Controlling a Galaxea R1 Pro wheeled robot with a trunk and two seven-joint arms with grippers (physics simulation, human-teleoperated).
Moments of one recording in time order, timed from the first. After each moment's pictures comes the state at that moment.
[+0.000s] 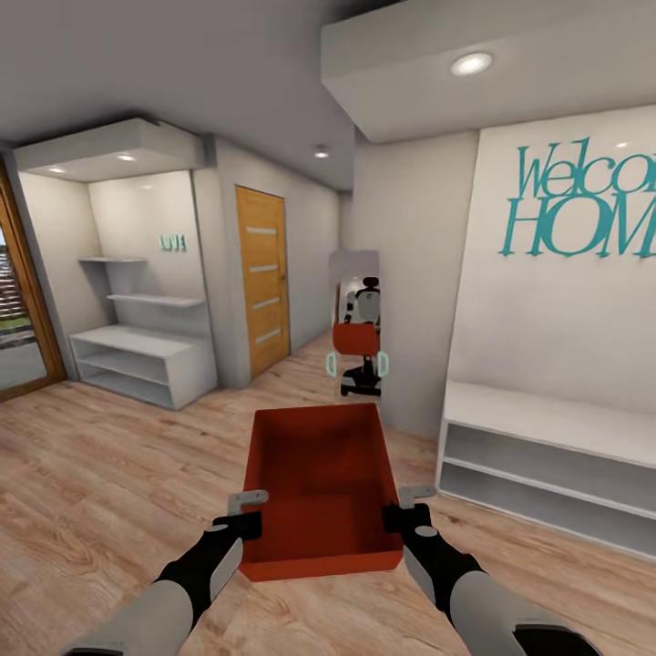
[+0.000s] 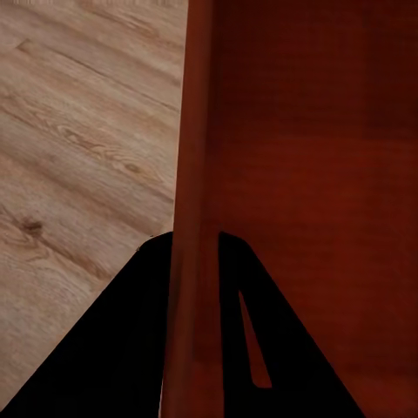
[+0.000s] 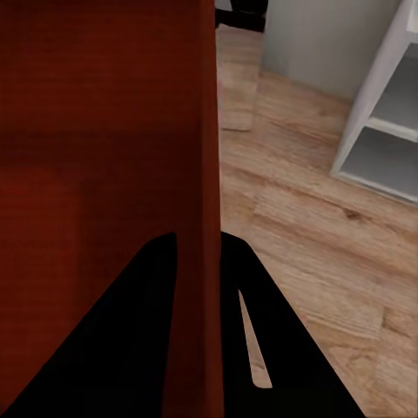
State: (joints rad) left arm -0.66 -0.09 -0.03 -0.33 0.12 0.13 0.16; right arm -0.72 0.13 -0.06 -0.20 0.16 -0.08 -0.13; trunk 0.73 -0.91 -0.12
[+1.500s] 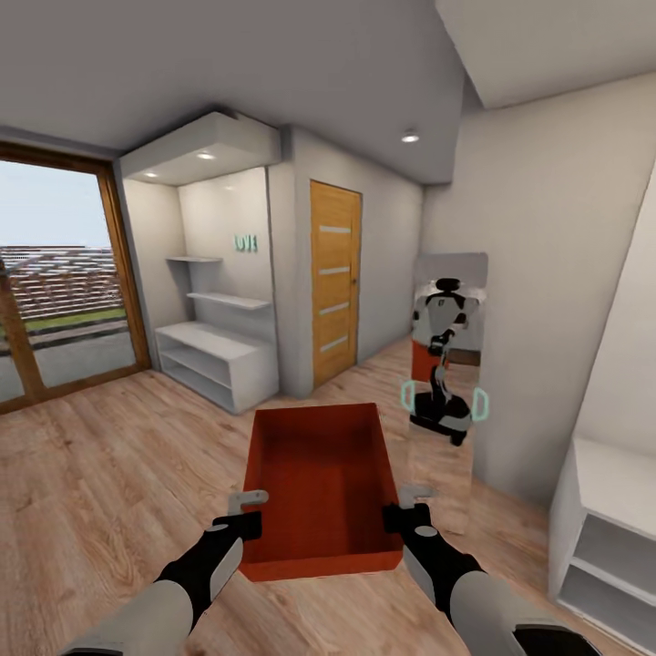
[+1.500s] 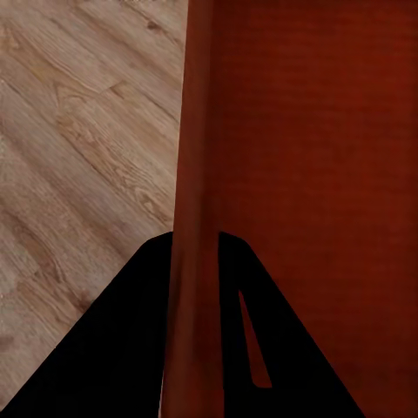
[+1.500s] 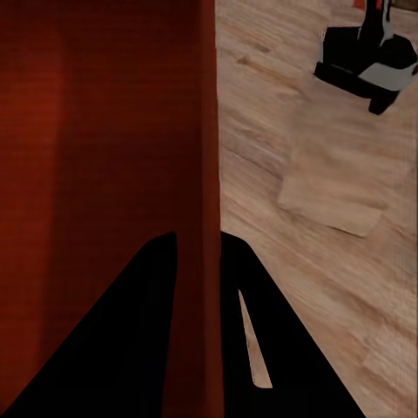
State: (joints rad) left arm -0.66 -0.09 -0.03 -0.33 0.12 0.13 0.17; right arm -0.72 0.13 -0.07 -0.20 0.17 -0.08 -0.13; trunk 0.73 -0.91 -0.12
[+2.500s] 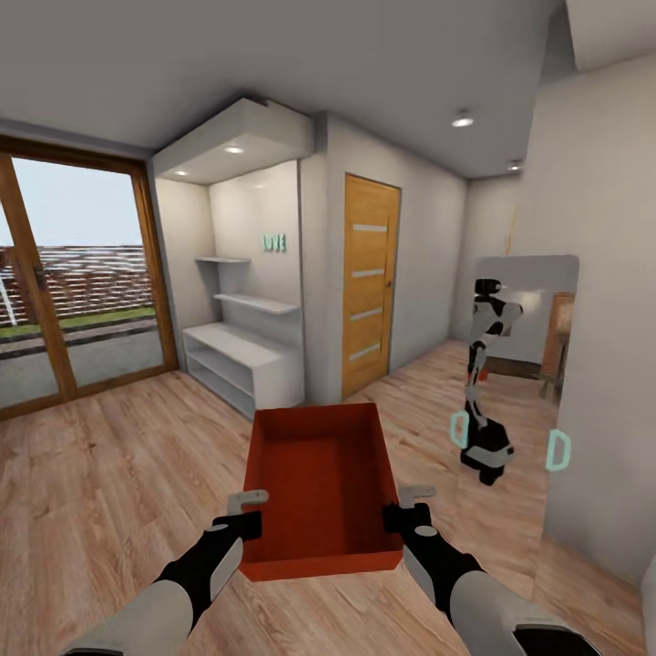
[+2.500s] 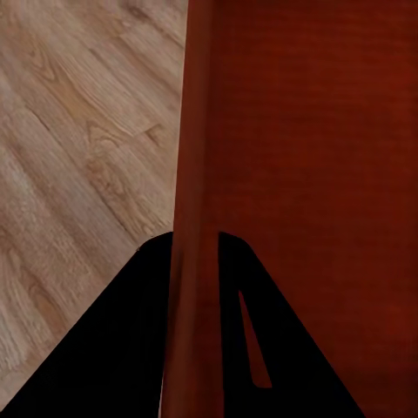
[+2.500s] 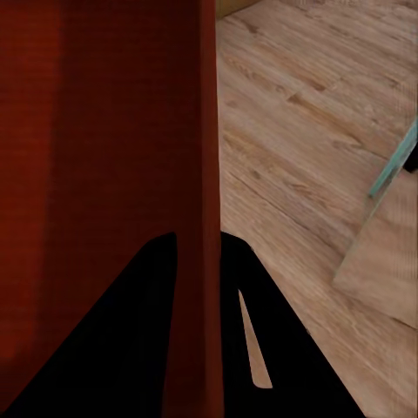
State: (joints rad) left arm -0.66 -0.09 -0.03 -0.33 0.12 0.13 0.17; right arm -0.72 0.13 -0.07 -0.20 0.17 -0.08 -0.13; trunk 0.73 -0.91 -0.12
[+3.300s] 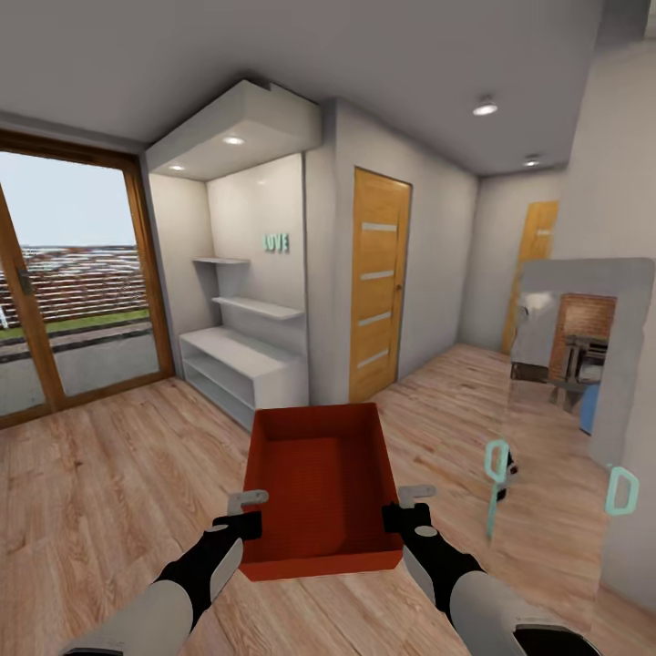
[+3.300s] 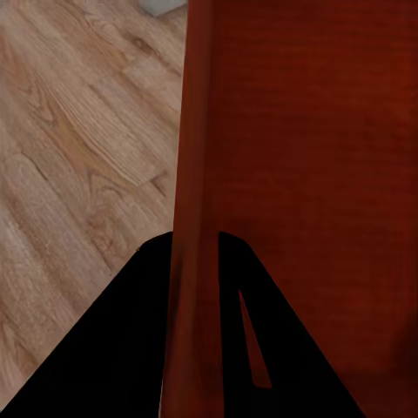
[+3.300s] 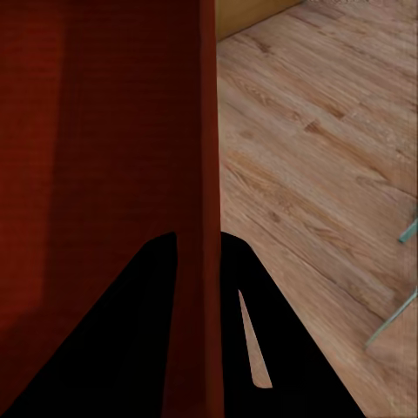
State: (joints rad) left arm -0.66 -0.09 -0.03 -0.33 0.12 0.12 0.16; right arm -0.72 0.13 -0.07 -0.20 0.17 -0.08 -0.13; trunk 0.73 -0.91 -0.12
